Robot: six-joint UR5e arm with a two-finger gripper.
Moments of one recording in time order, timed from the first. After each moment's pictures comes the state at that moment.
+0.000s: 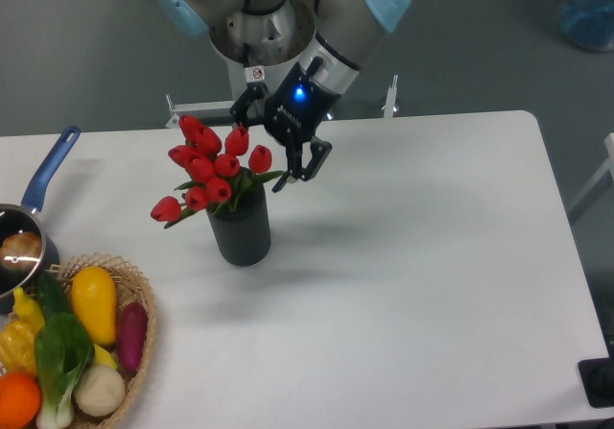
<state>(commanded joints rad) 2.66 -1.56 -2.05 -1.13 0.72 1.38</state>
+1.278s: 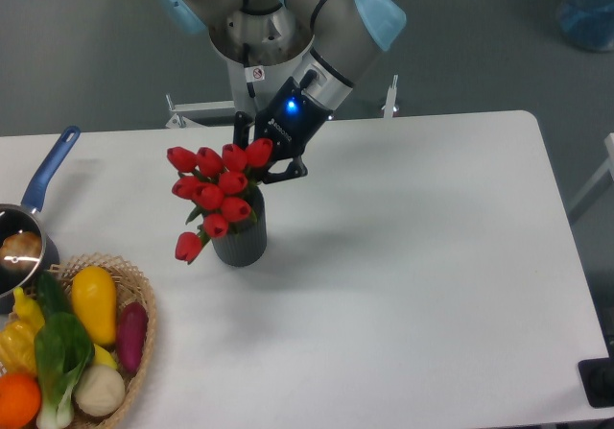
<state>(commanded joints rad) 2.66 -1.48 -2.06 -1.13 0.67 1.39</state>
